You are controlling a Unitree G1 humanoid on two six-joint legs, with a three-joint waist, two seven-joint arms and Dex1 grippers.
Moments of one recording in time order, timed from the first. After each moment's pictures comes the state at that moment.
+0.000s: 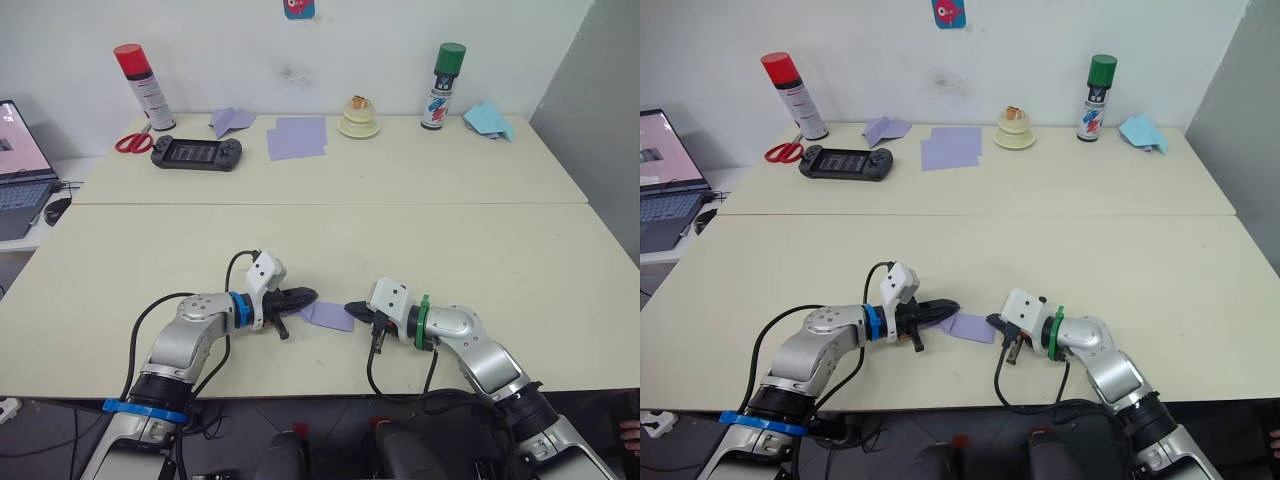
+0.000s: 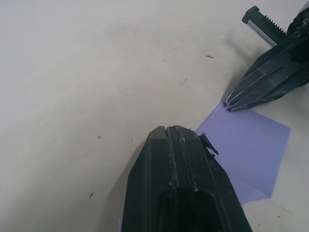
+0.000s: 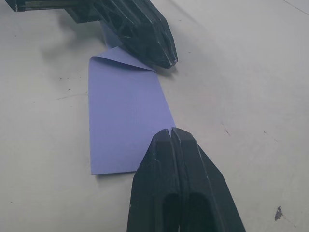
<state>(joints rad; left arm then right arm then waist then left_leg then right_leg) -0.35 0.51 -0.12 0.18 -0.32 0.38 -0.95 -0.32 -0.37 0.39 0.00 0.00 0.21 0.76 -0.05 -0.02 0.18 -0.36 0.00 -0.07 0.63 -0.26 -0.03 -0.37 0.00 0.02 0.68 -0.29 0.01</state>
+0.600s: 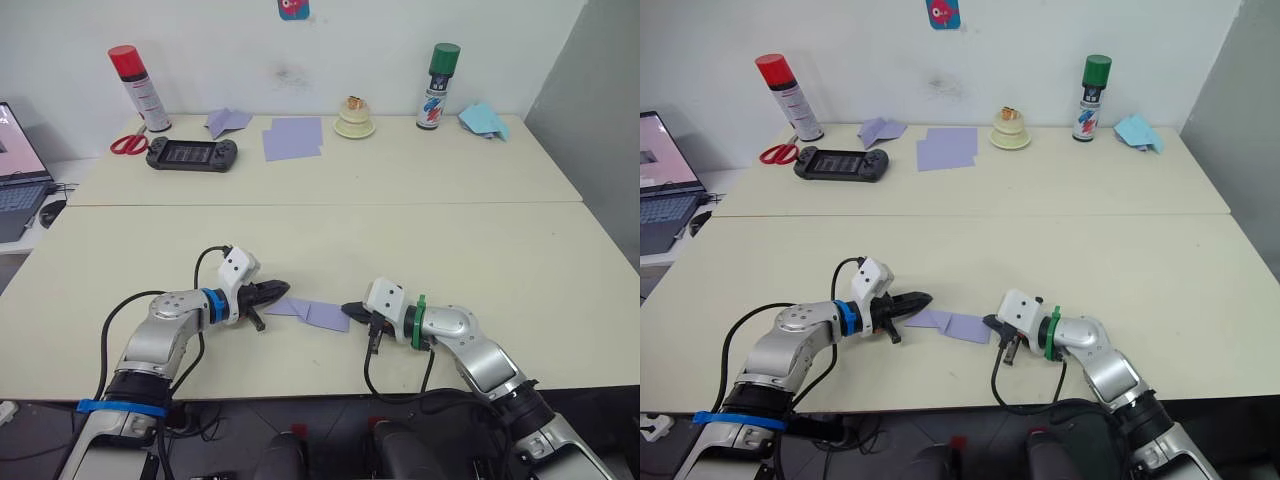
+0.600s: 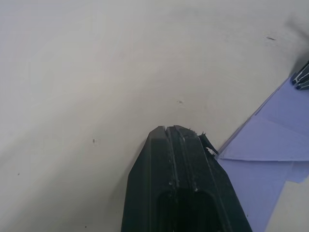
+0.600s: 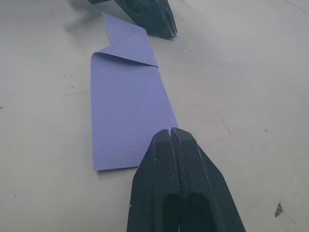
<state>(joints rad) -0.36 0.58 -0.05 0.27 -0.31 0.33 -0.91 -0.32 -0.35 0.39 0.01 0.01 0.20 0.76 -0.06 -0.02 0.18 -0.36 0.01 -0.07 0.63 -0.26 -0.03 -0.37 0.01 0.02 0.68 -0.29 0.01</state>
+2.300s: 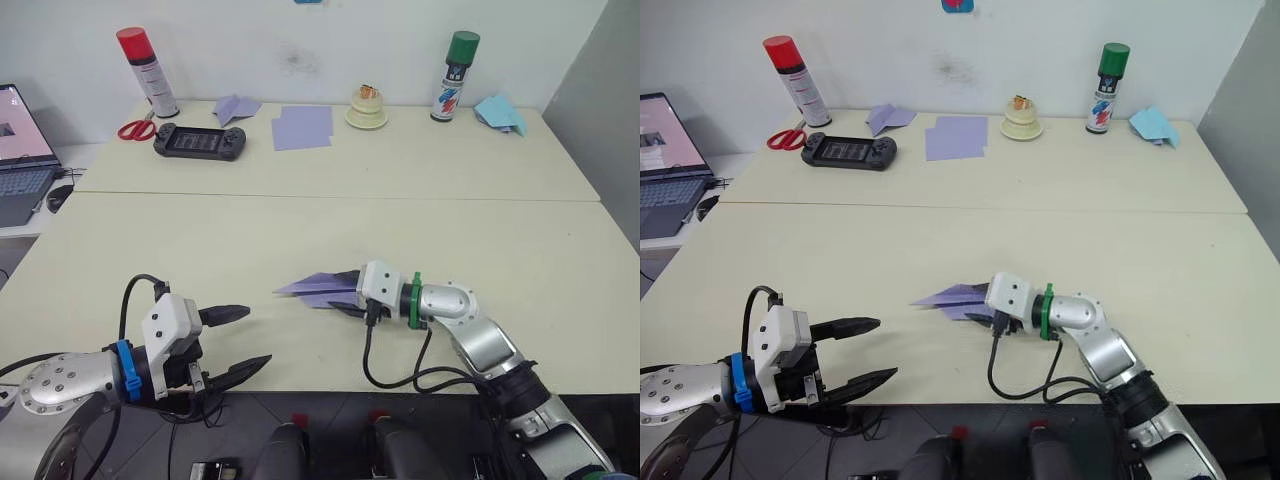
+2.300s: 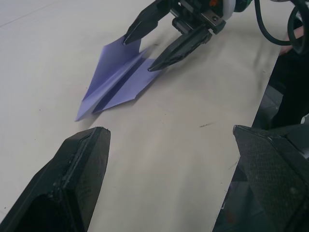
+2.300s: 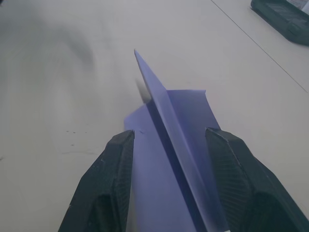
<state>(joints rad) 0.31 0.81 0.35 -0.60 -0.58 0.43 -0.99 -0.45 -0.34 0.38 0.02 -0.04 0.10 0.83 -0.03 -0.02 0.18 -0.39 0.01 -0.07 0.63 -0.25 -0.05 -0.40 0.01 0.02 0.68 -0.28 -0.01</state>
